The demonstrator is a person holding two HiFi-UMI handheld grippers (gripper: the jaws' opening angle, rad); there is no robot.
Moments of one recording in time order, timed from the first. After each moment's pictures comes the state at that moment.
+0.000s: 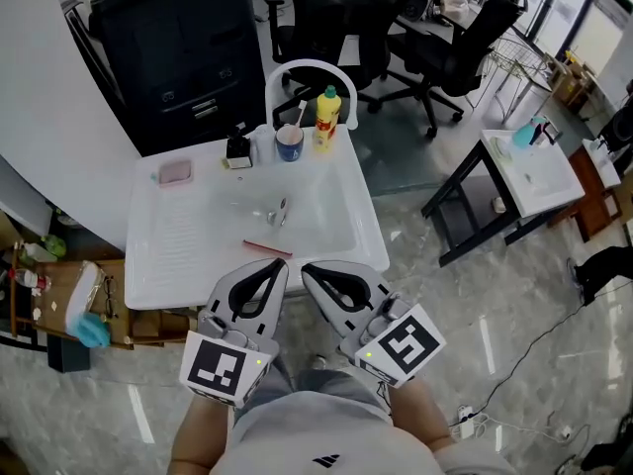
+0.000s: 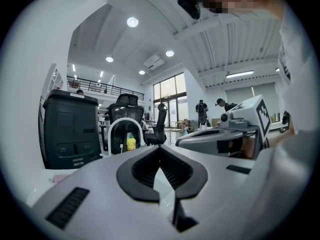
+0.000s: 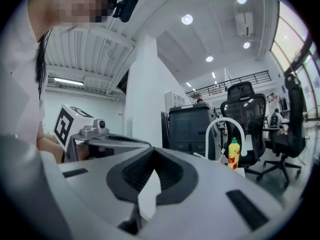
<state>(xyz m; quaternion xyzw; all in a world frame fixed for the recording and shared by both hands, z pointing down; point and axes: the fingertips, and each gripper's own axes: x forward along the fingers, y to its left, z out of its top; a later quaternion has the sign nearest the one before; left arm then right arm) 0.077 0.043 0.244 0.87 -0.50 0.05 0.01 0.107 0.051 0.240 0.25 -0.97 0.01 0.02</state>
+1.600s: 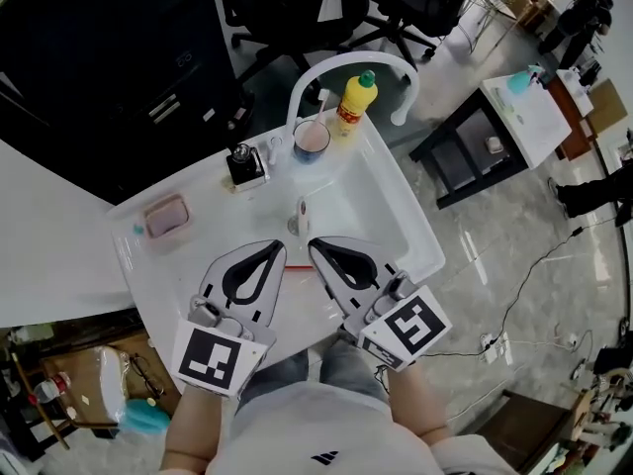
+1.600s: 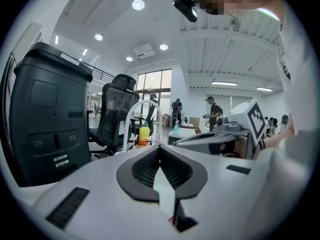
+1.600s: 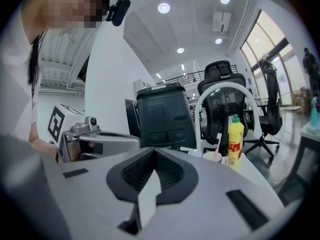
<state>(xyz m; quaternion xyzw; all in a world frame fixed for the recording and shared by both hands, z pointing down) -0.059 -0.121 0.286 0.93 -0.35 0.07 0.08 -0.021 -0.117 0.292 0.41 -0.91 0.10 0.06</state>
